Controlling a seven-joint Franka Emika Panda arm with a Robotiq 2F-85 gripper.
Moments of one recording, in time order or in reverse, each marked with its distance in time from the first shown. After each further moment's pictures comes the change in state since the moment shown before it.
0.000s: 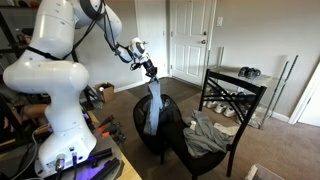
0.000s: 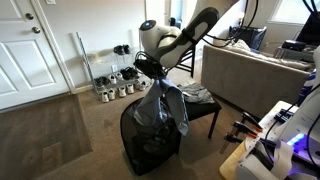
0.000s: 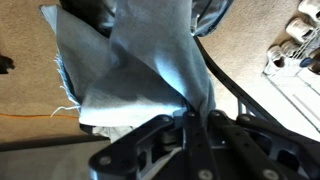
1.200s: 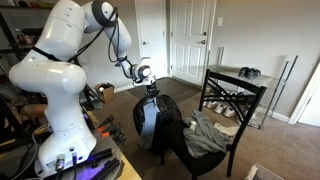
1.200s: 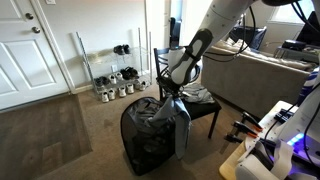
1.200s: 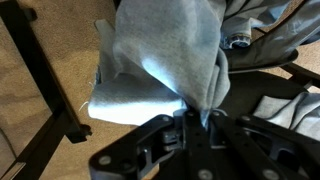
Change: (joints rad) arm -0.199 0.080 0.118 -0.282 0.535 0.346 -0.222
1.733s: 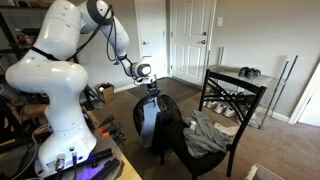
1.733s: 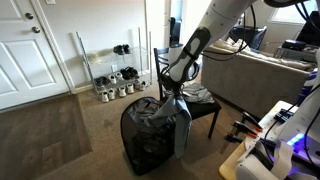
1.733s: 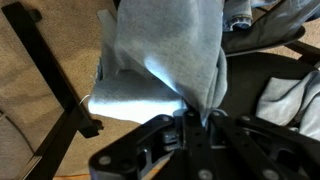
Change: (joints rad) arm 0.101 0.001 -0.111 0.001 0.101 -0.070 -0.001
